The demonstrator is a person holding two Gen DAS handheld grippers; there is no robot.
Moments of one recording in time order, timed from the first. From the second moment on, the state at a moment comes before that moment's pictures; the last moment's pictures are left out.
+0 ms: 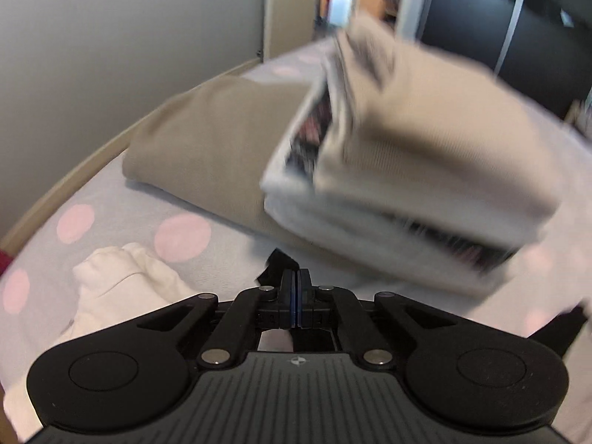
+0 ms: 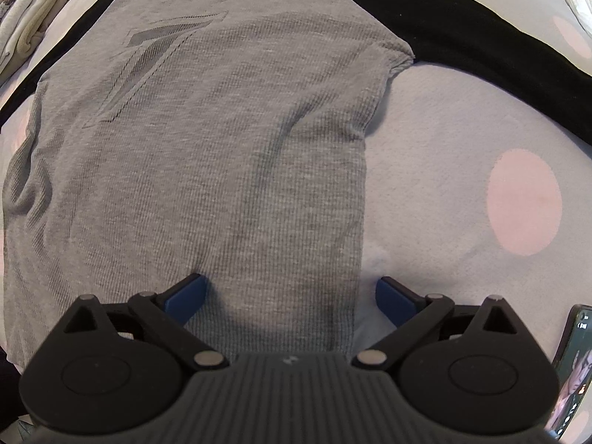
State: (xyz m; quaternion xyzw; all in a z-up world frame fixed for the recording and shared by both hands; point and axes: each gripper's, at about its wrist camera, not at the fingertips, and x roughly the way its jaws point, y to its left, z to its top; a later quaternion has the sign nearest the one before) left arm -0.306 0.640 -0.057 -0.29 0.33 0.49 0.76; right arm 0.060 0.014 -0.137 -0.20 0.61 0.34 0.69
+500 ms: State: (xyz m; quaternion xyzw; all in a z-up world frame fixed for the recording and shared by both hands) left arm -0.386 0.620 0.017 -0.35 0.33 0.51 0.72; right arm 0.051 -0.010 -0.119 -0.18 0.61 0.34 0.69
